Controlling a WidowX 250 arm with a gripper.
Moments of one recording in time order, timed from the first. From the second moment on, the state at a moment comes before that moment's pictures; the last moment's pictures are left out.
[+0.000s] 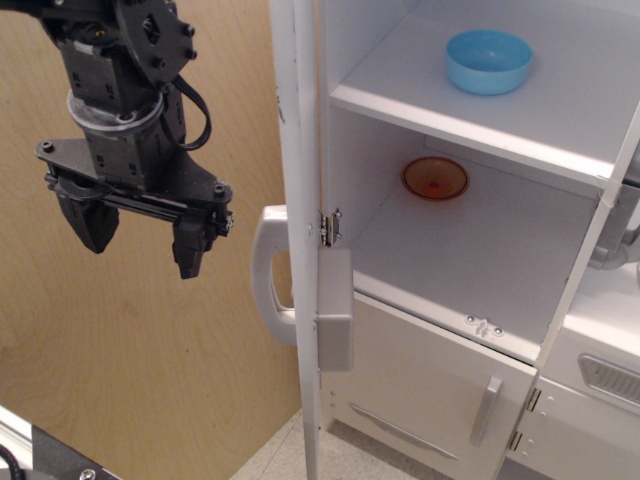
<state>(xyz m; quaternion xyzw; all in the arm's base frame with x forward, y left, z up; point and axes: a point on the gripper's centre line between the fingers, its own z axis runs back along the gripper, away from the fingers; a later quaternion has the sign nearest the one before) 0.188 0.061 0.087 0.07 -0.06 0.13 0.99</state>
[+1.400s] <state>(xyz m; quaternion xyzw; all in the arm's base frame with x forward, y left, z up) 0.255 0.067 0.074 0.07 -0.06 0.21 0.97</state>
